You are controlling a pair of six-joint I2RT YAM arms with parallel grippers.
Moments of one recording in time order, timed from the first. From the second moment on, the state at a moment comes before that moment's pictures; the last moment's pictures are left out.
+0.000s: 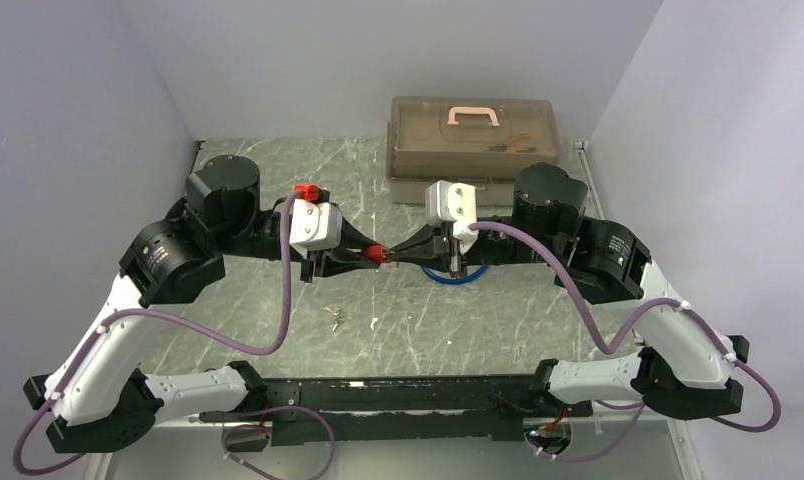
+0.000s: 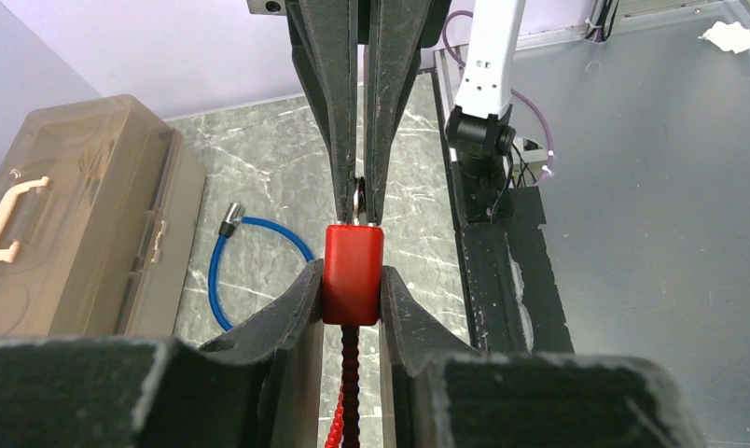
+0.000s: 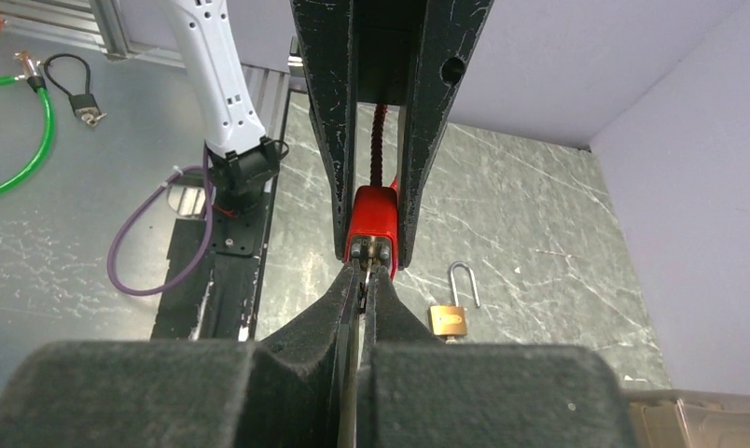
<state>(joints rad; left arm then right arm) -0.81 1.10 1.70 -0.85 0.74 0.38 1.05 1.17 1.74 -0.73 -0.46 -0.35</state>
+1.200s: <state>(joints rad) -0.71 1.04 1.59 -0.82 0.78 0.24 1.03 1.14 1.71 -0.61 -0.44 -0.26</state>
